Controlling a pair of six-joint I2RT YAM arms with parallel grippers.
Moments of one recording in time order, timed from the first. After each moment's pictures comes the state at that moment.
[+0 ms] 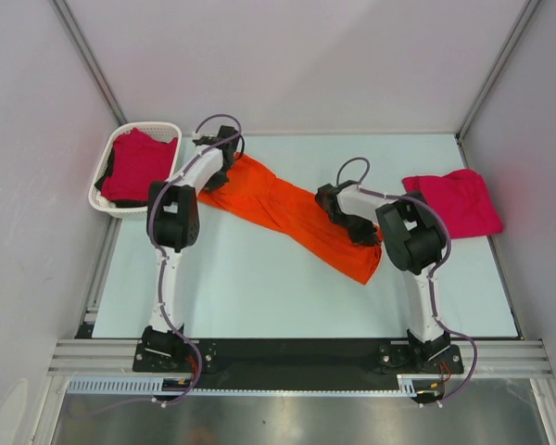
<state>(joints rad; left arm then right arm) -0.23 2.36 2.02 -0.96 -0.61 -0.61 0.49 2.15 1.48 -1.01 0.69 0.39</state>
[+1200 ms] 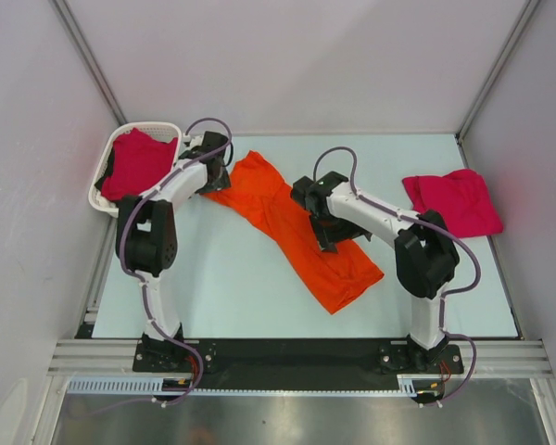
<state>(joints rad) -0.23 2.02 1.61 -0.67 -0.52 -0.49 0.72 1.95 1.59 -1.29 0.48 0.51</state>
